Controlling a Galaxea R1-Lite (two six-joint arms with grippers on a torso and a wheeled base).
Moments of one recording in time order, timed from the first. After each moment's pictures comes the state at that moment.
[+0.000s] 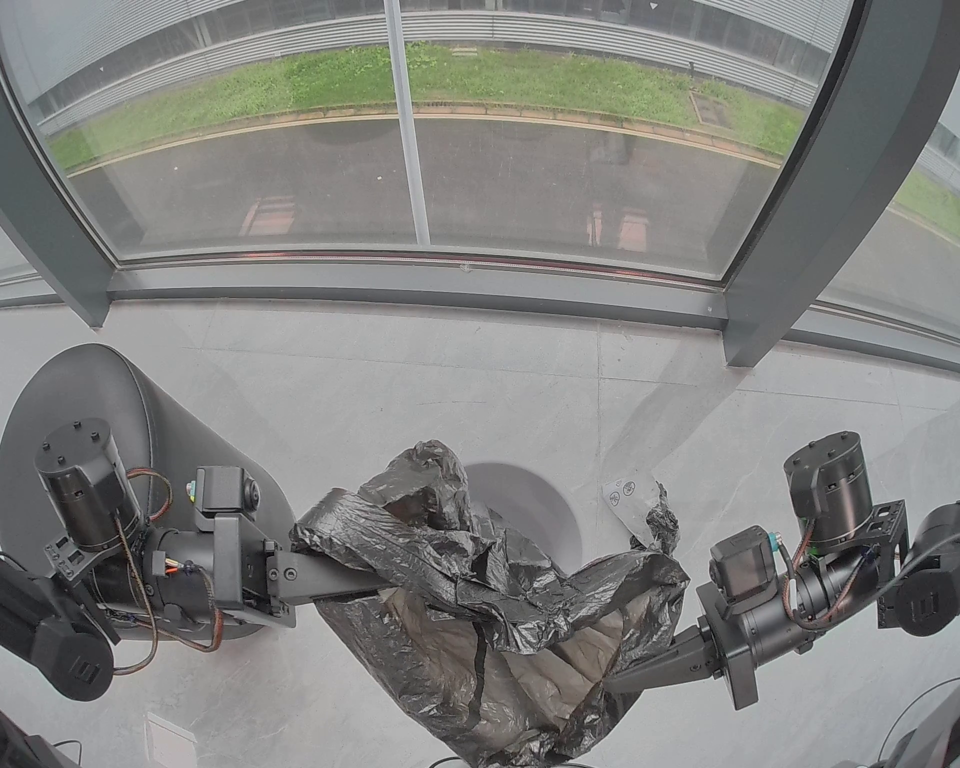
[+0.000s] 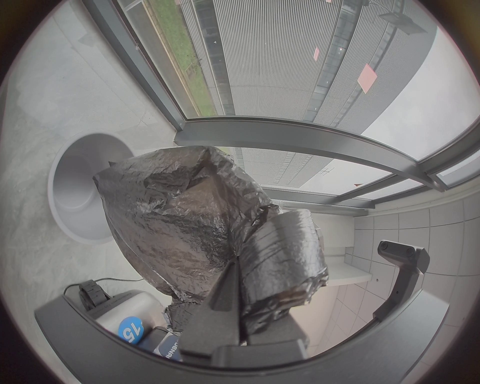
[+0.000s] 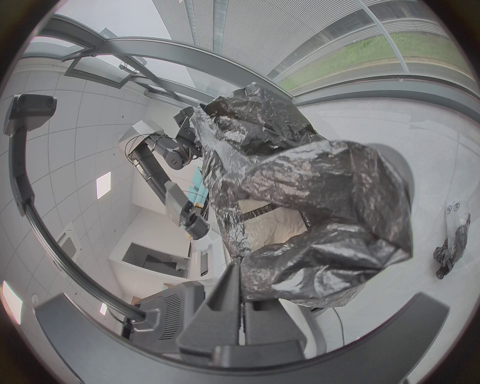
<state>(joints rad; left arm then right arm) -0.37 1.61 -0.36 -1.15 -1.07 -1.01 0.57 1.61 -0.54 -0.36 0.88 -0.01</state>
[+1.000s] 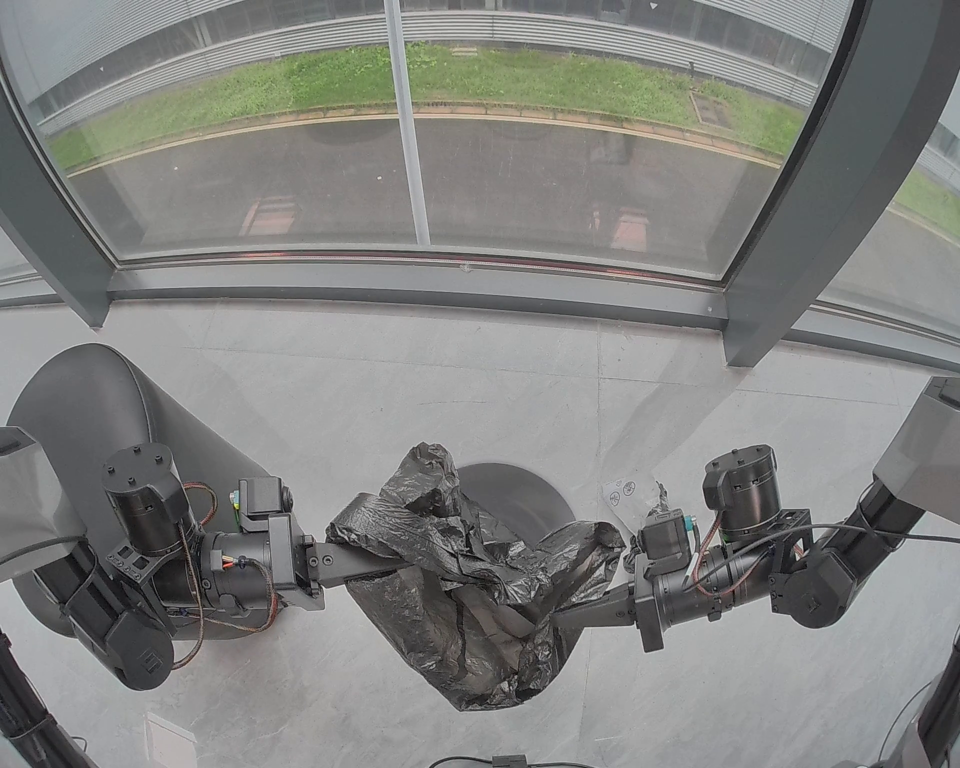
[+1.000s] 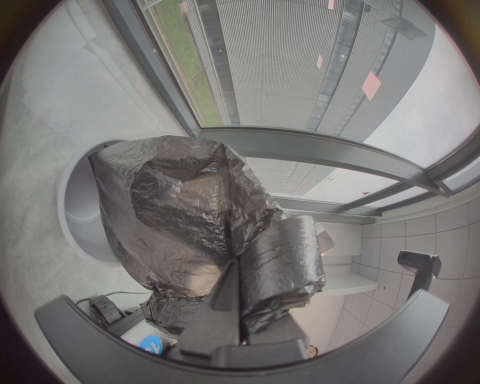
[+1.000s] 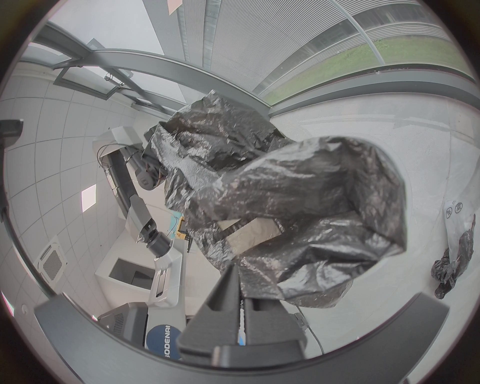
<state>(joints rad) -0.32 1.92 -0.36 -1.47 -1.06 -1.02 0.49 2.02 -0.63 -0.75 0.87 0.05</state>
